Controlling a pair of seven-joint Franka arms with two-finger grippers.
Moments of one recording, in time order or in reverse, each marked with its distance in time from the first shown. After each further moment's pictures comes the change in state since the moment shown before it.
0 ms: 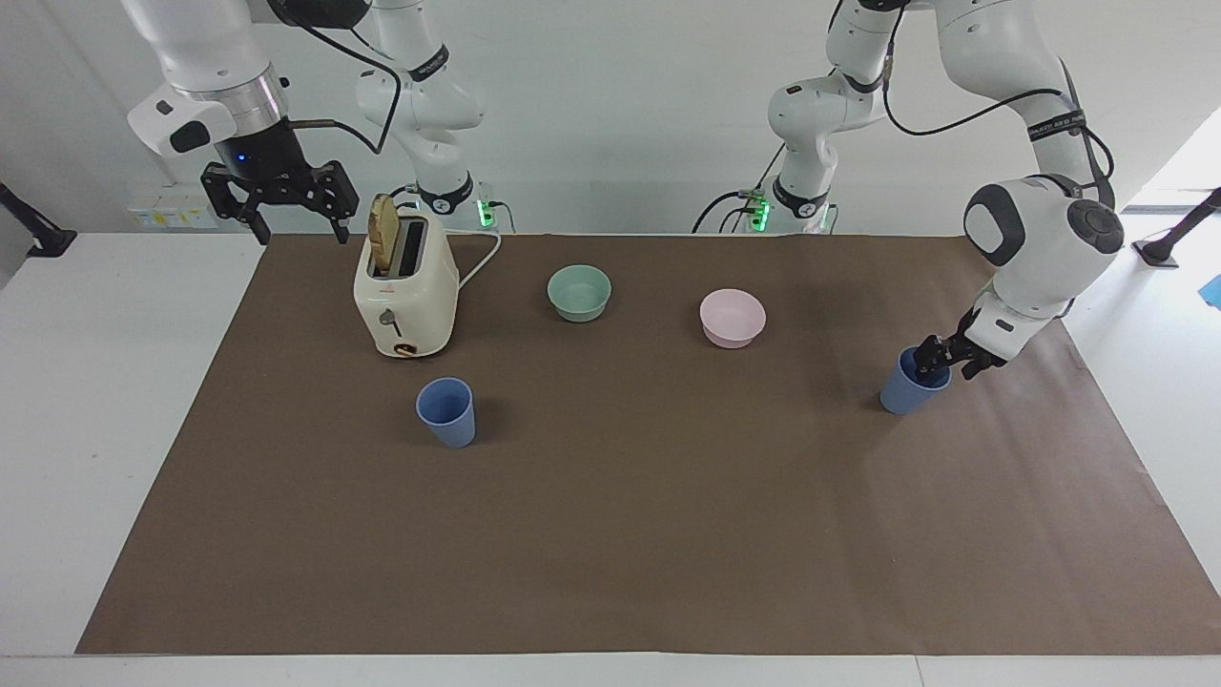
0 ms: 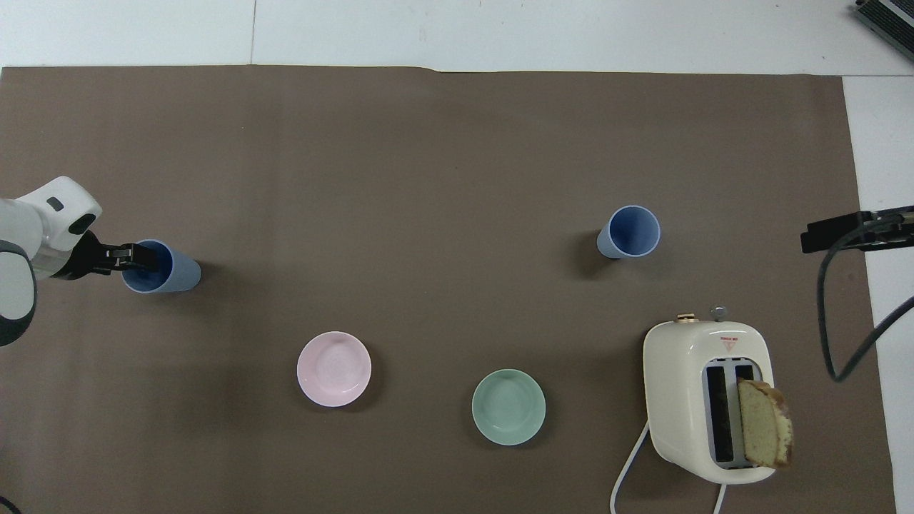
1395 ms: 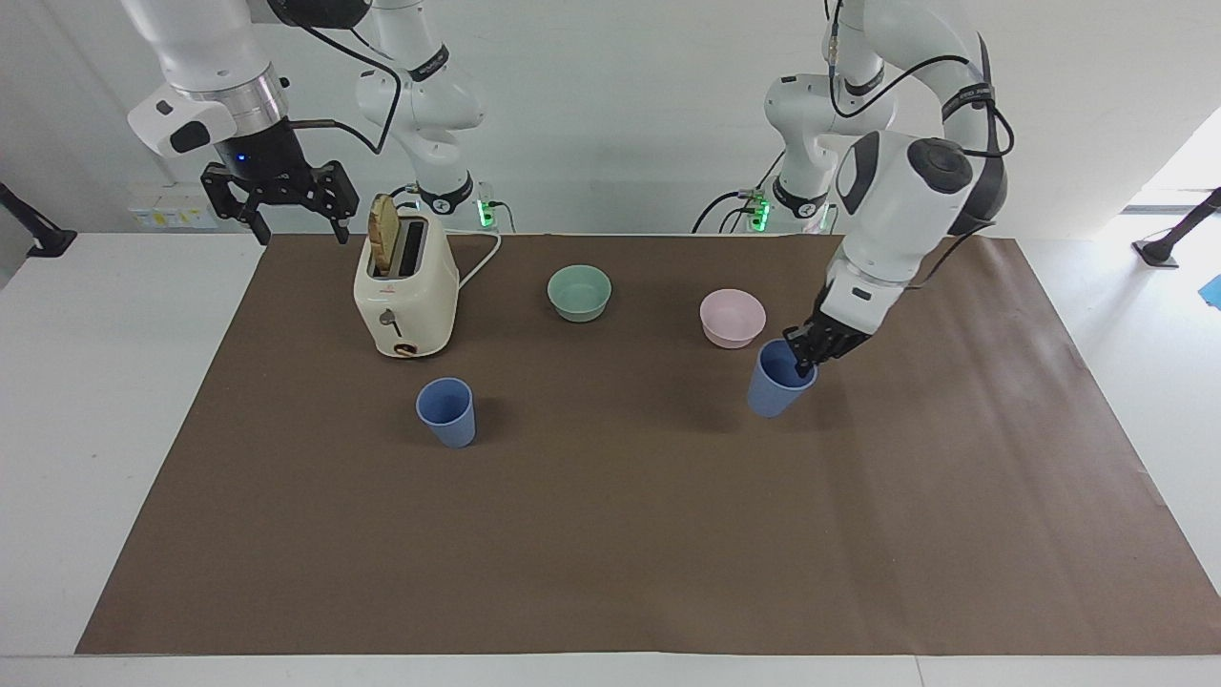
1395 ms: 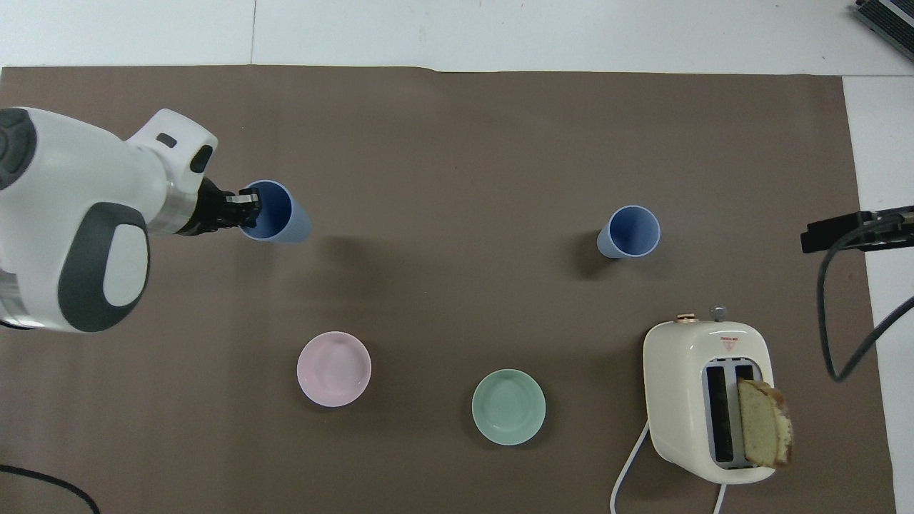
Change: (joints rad) left arm -0.453 -0.012 -0.031 0.200 -0.078 -0.057 -0.635; right arm 0.000 0.000 0.000 0.000 0.000 0.000 0.000
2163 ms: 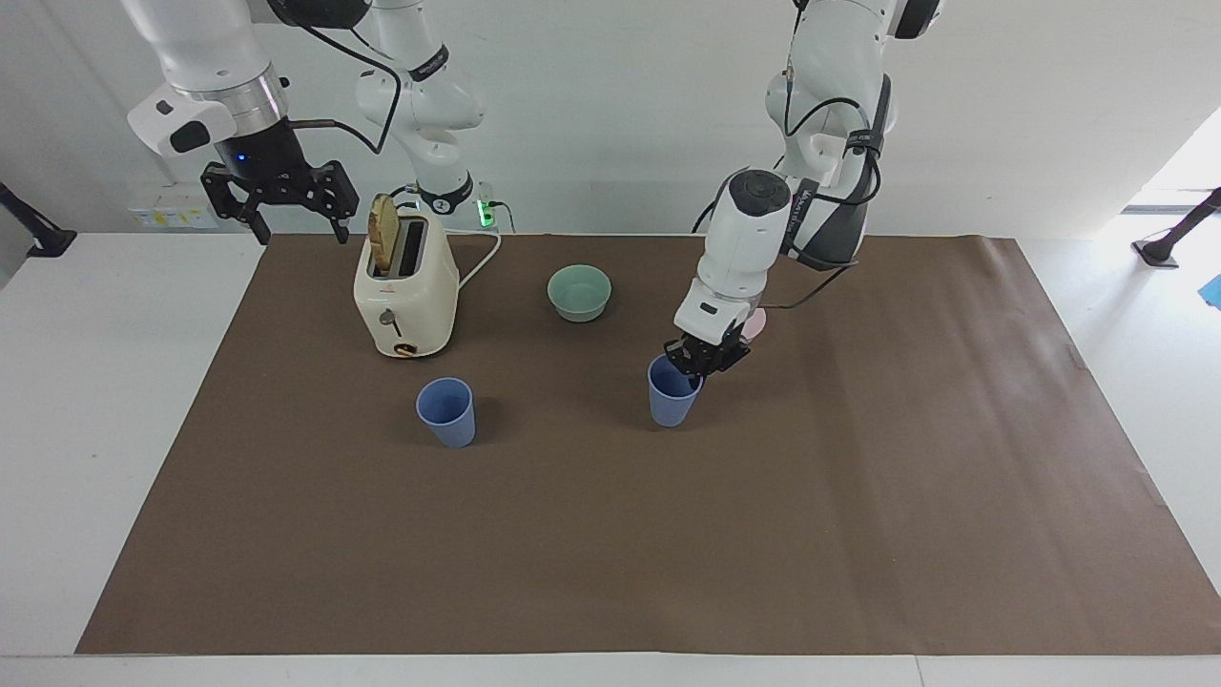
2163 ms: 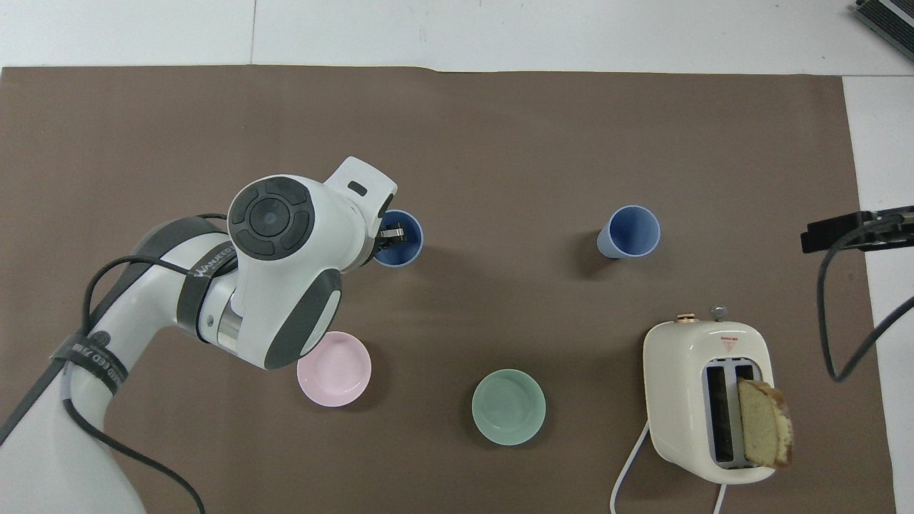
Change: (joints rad) left arm -0.204 0.141 0.001 -0.002 0.115 0.175 -0.185; right arm 0.000 0.000 0.000 0.000 0.000 0.000 0.000
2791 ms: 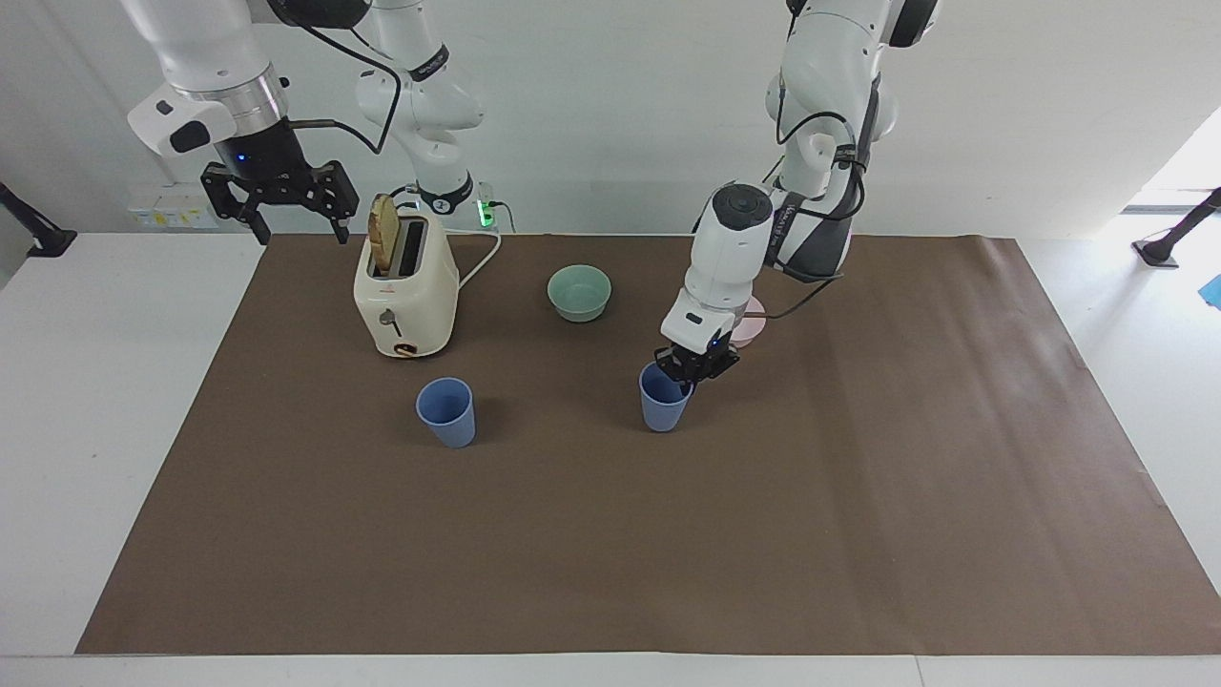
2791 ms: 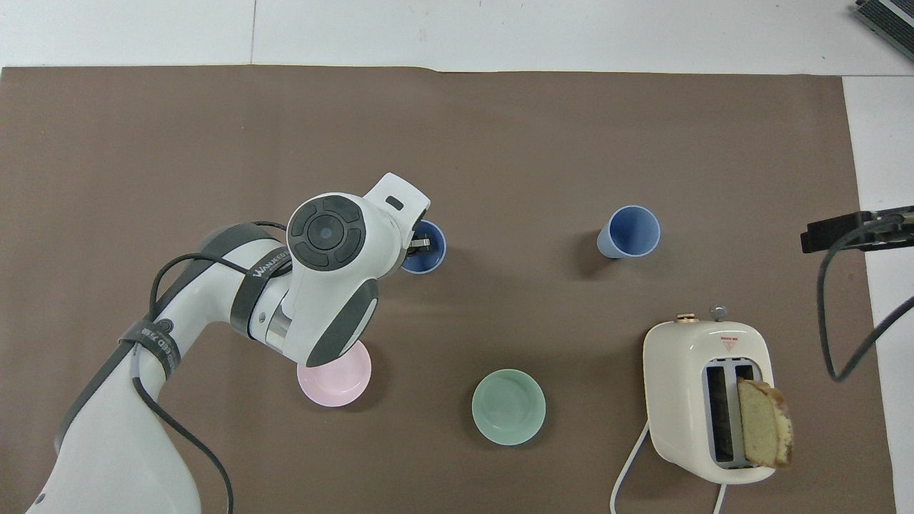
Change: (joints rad) left arm -0.012 0.033 0.002 0.000 0.022 0.019 -0.001; right arm 0.000 0.000 0.000 0.000 0.000 0.000 0.000
